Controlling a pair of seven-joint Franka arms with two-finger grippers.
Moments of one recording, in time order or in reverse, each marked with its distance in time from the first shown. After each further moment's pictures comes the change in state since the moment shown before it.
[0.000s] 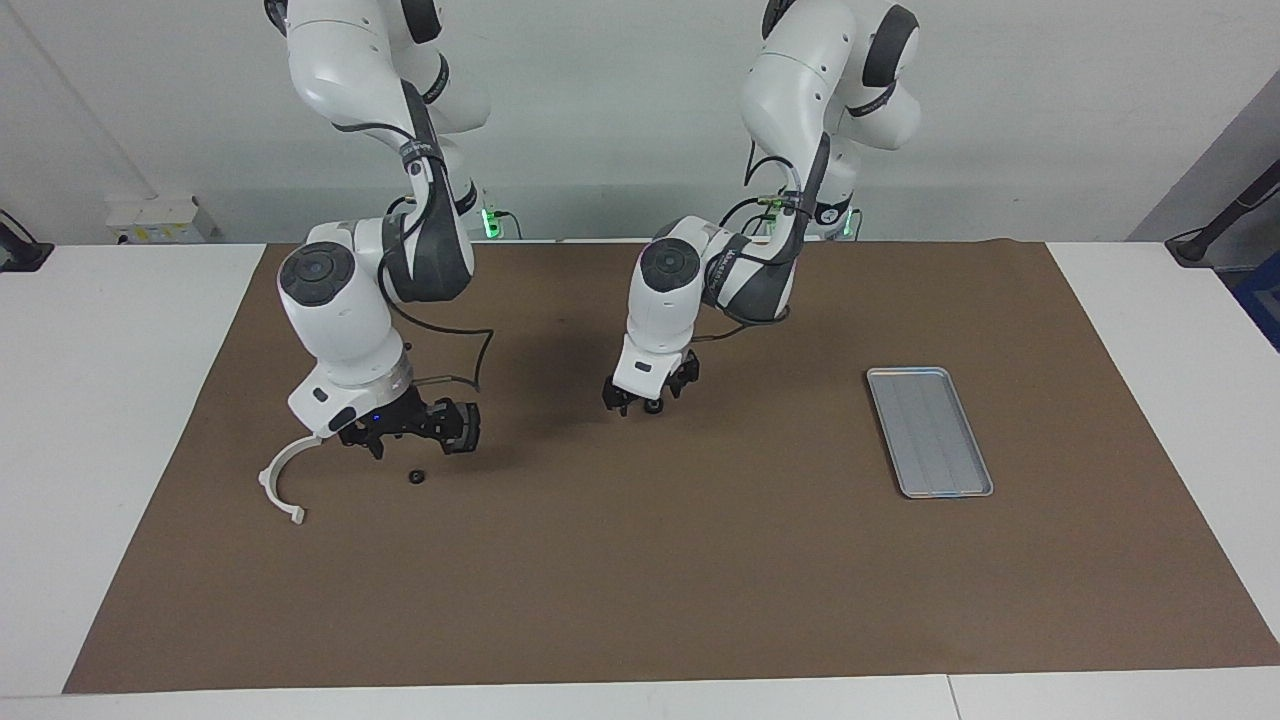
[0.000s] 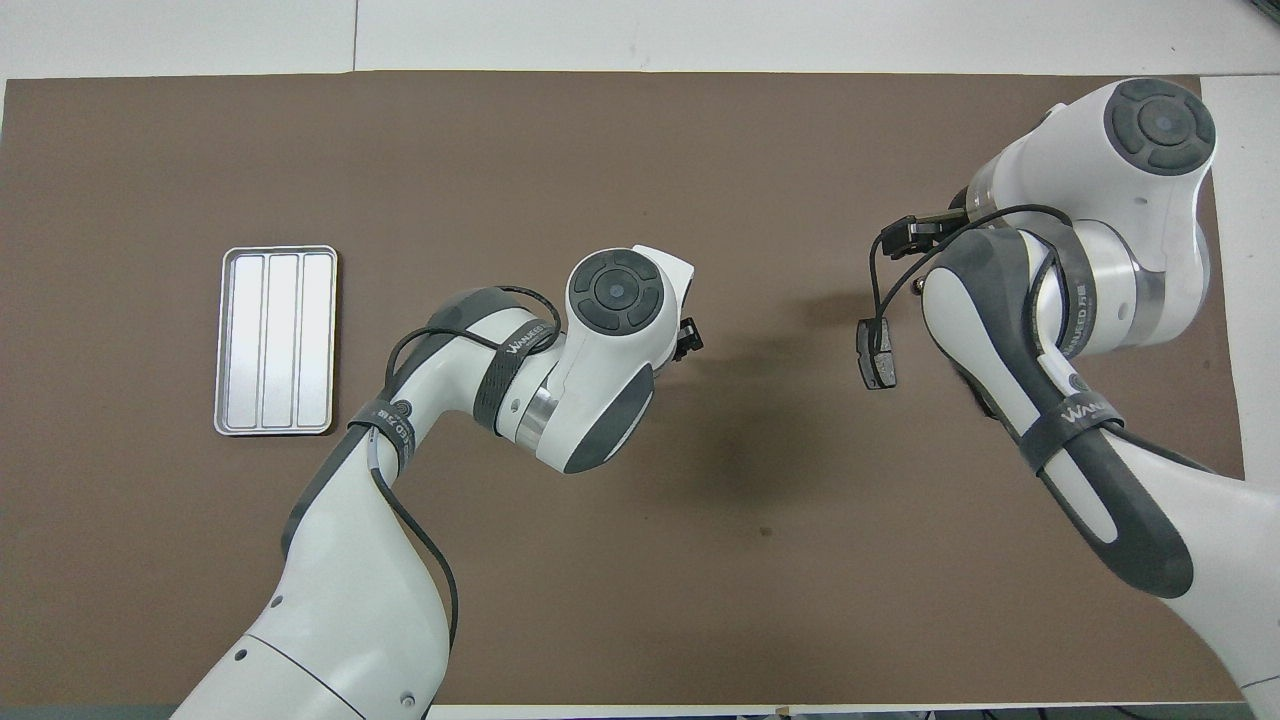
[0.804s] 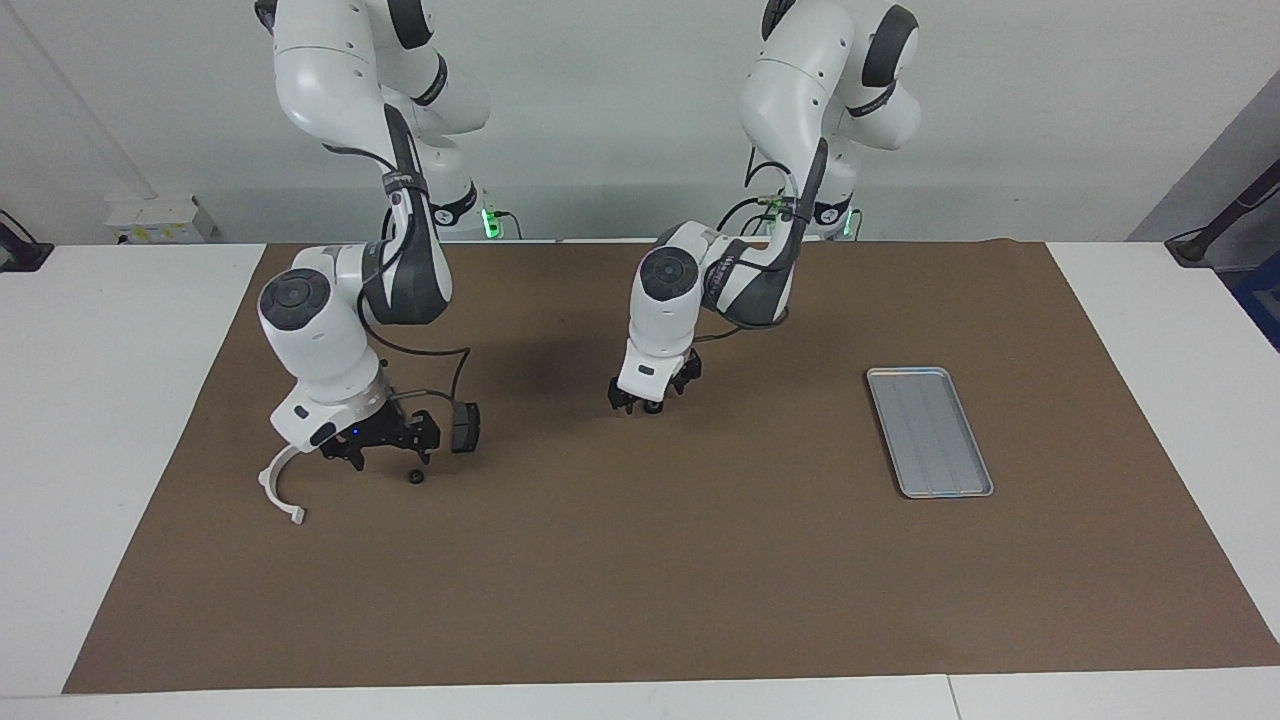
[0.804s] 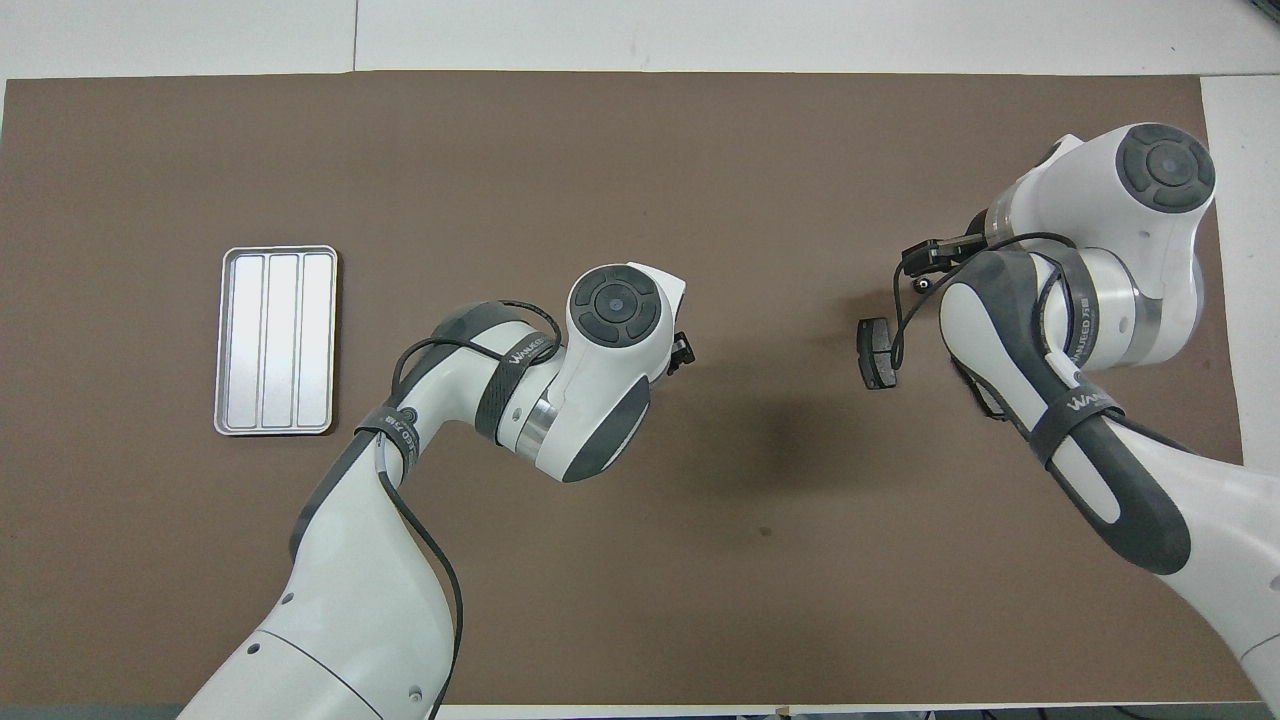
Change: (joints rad) left arm -0.002 0.000 -0.003 -0.056 0.000 0.025 -0.031; right arm -0.055 0.024 0.006 -0.090 0.000 0.112 -0.093
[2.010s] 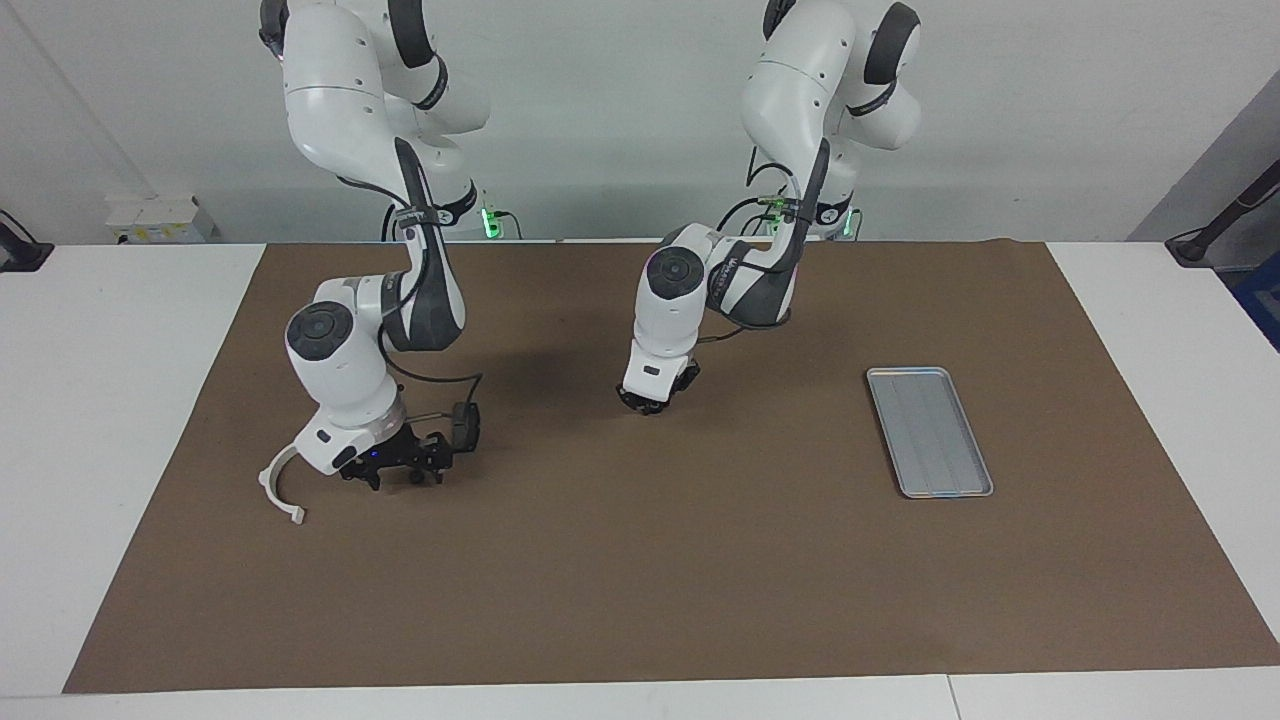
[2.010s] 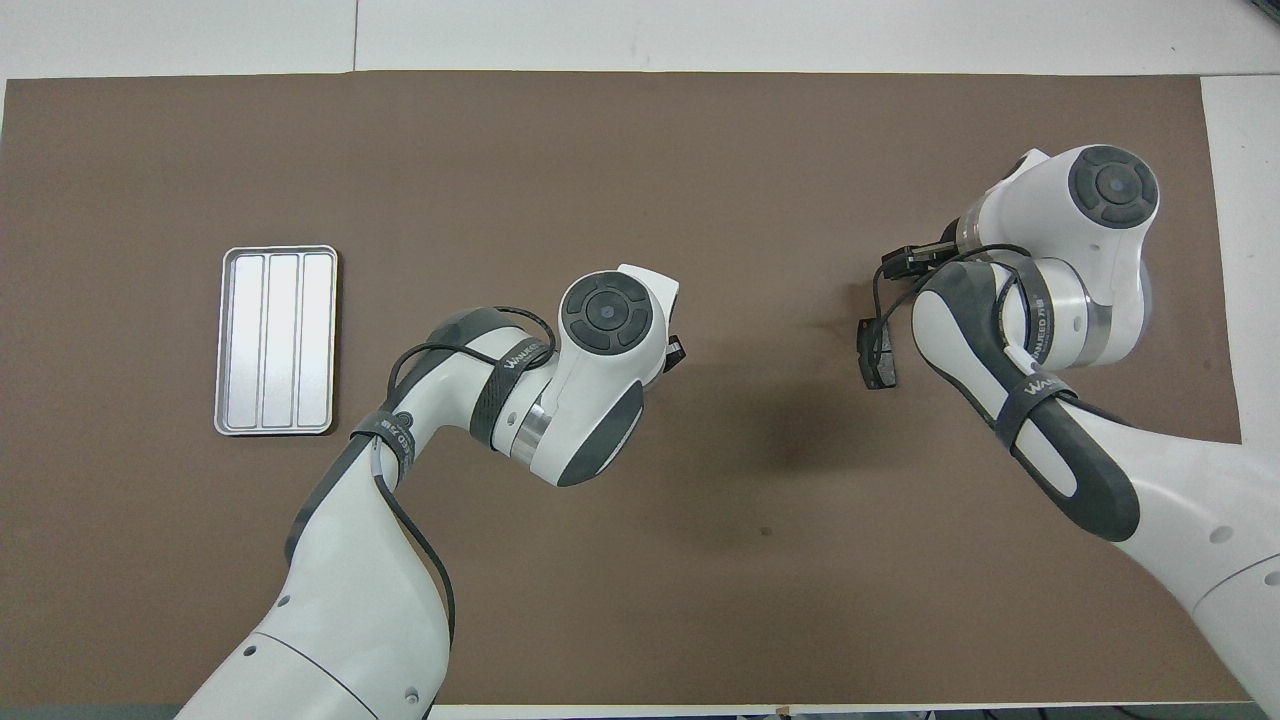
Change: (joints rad) left arm 0.001 -0.012 0.004 -0.026 -0.001 0.034 -0.031; right arm 0.011 0.082 0.005 -0.006 0.000 0.096 0.000
